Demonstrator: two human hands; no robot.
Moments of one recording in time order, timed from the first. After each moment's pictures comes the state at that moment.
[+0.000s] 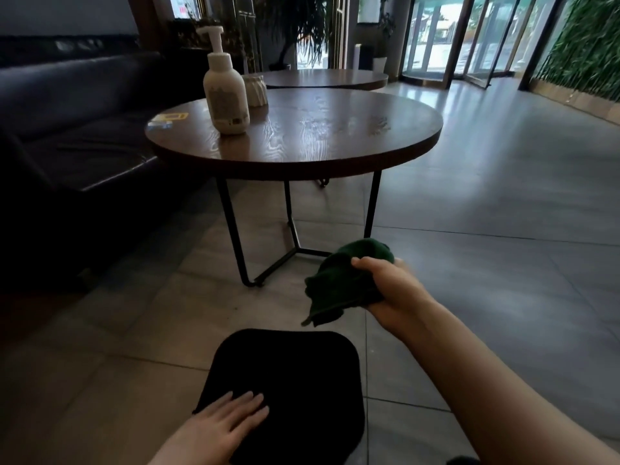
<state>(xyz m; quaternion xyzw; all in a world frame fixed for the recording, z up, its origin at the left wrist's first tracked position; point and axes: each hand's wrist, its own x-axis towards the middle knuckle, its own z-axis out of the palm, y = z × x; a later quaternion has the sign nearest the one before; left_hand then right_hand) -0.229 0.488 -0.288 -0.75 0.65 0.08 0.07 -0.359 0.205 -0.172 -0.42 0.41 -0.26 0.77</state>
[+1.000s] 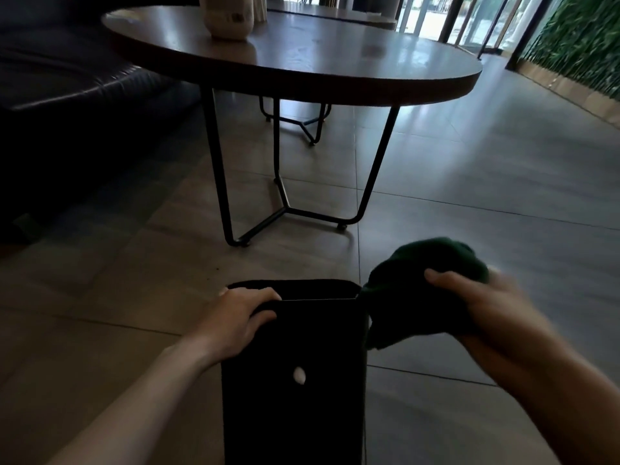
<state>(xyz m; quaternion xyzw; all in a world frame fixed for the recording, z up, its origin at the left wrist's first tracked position) -0.153 0.395 -0.330 -0.79 0.55 0.14 -0.22 -0.419 0.236 -0.216 -0.51 0.43 -0.30 0.68</state>
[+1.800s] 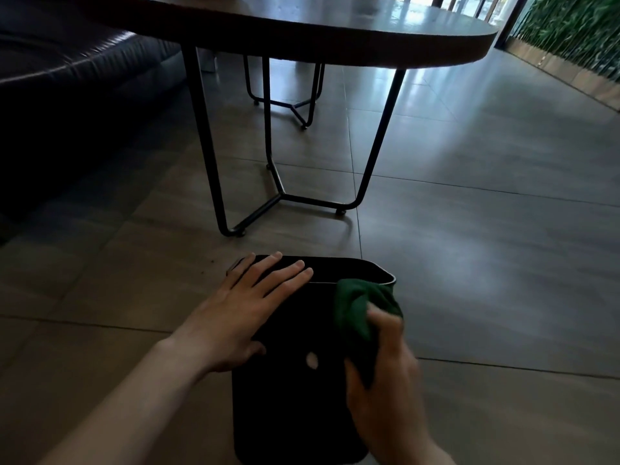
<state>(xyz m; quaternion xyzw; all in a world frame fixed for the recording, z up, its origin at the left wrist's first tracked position) -0.133 0.397 -0.348 -0.70 0.72 0.02 -0.04 -0.365 0.326 -0.362 -0.81 0.31 -0.40 0.29</state>
